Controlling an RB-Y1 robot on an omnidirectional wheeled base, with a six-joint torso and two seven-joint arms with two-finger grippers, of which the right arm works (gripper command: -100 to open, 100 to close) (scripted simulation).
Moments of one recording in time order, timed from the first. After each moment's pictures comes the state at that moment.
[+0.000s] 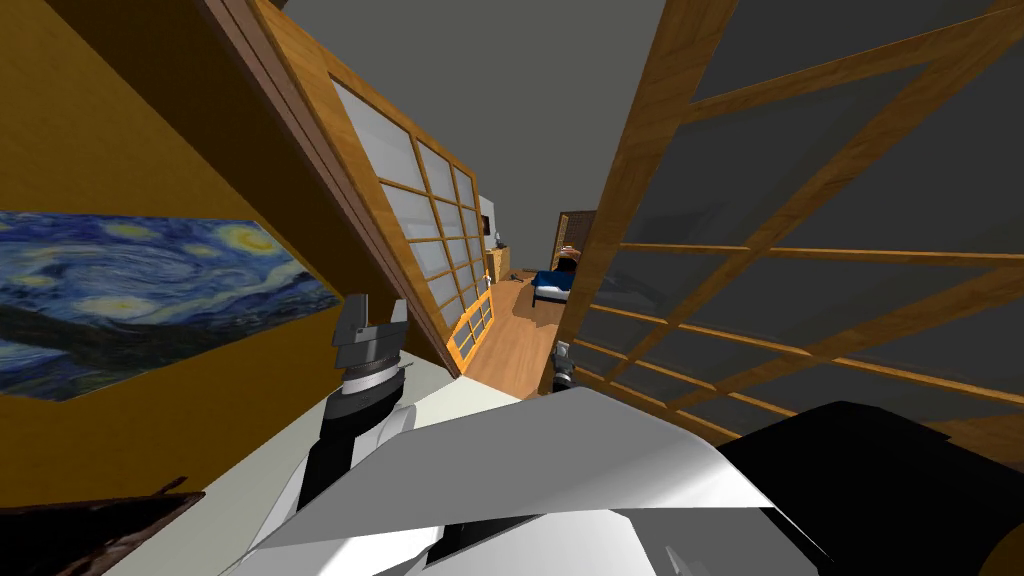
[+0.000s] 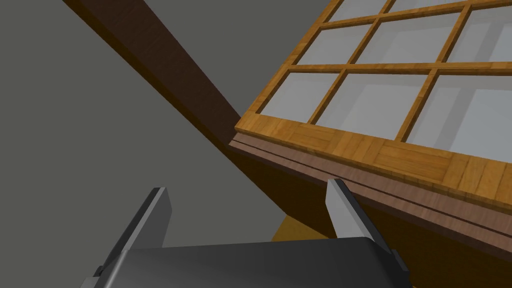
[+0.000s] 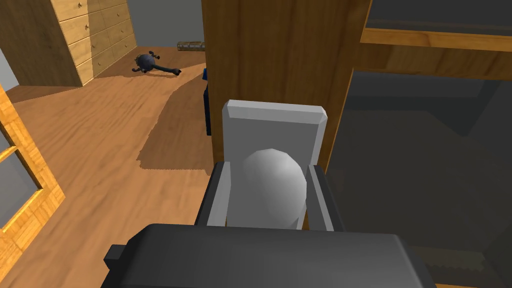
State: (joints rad) arm 0.17 -0.09 0.23 -0.96 -0.93 -0.99 -0.98
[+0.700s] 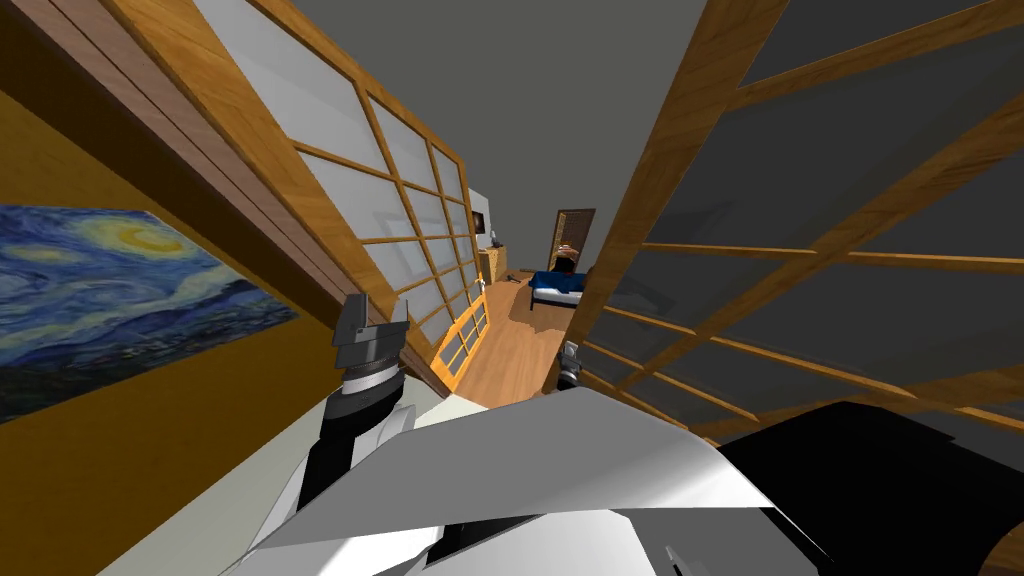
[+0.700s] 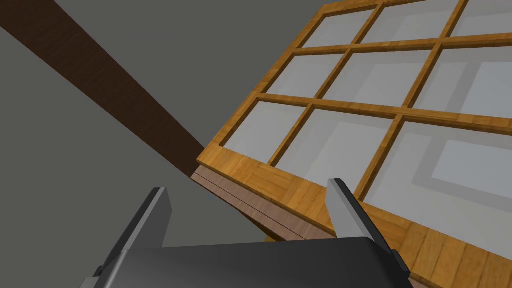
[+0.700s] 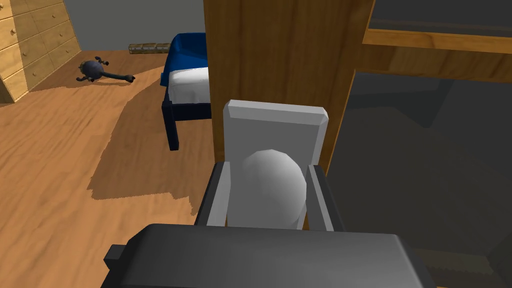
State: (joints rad) arm 0.16 -0.08 0.14 -0.97 -0.99 -0.99 -0.96
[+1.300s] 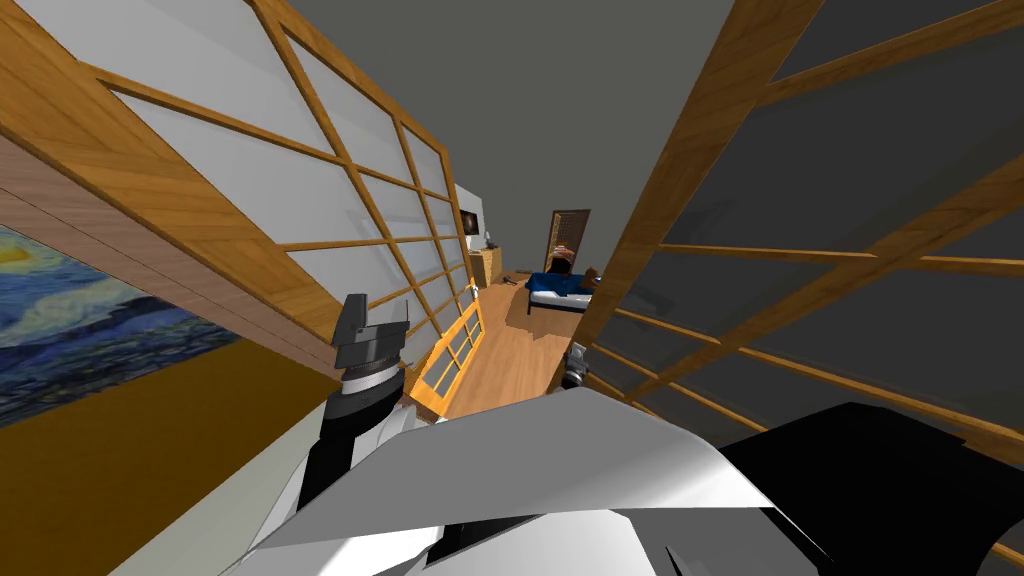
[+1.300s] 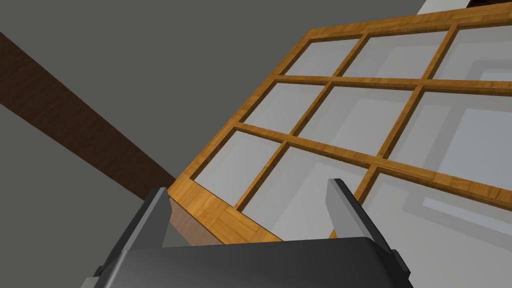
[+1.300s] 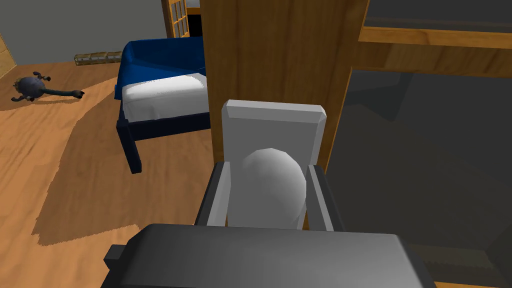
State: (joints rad) arm 0.13 -0.08 0.07 -0.92 -1.03 -1.02 -0.96
